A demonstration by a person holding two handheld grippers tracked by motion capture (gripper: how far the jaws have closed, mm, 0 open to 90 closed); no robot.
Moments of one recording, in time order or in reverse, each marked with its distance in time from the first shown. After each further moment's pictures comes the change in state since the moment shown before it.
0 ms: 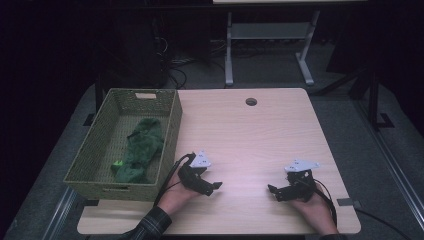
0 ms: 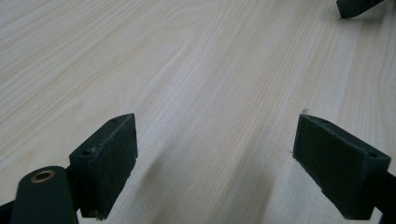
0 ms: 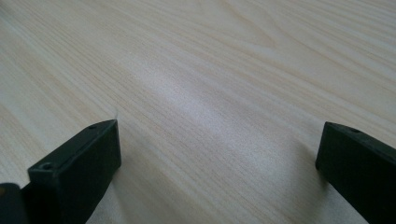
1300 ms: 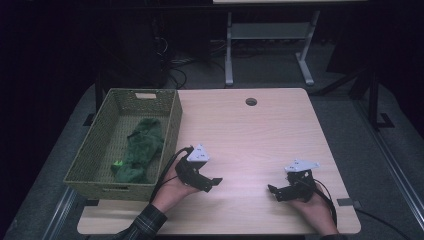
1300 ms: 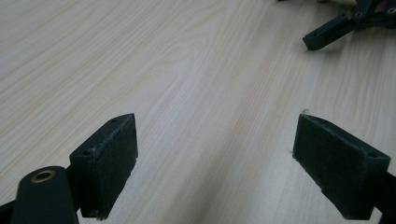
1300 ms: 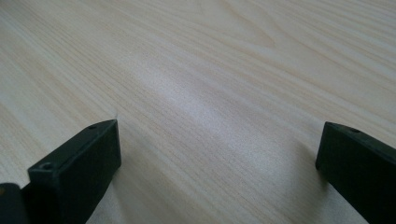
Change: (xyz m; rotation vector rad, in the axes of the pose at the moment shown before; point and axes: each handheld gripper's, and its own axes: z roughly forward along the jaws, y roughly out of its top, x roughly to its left) left arm -0.002 0.025 -0.028 -0.026 -0.029 -0.004; right arm 0.000 0.000 0.000 0.000 0.000 0.000
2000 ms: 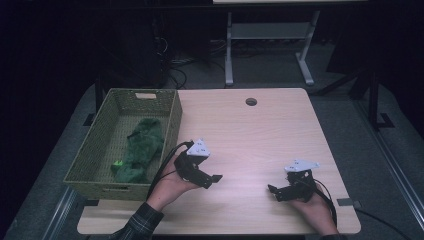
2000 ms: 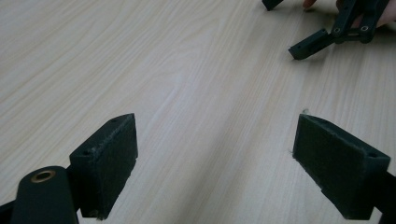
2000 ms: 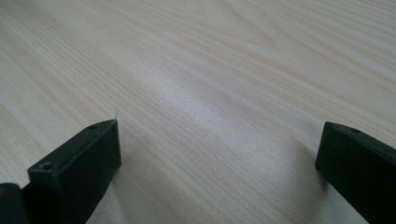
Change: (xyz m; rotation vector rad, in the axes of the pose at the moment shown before) left arm -0.001 0.021 -0.016 0.027 -0.013 0.021; right arm 0.000 0.000 0.000 -0.001 0.000 0.001
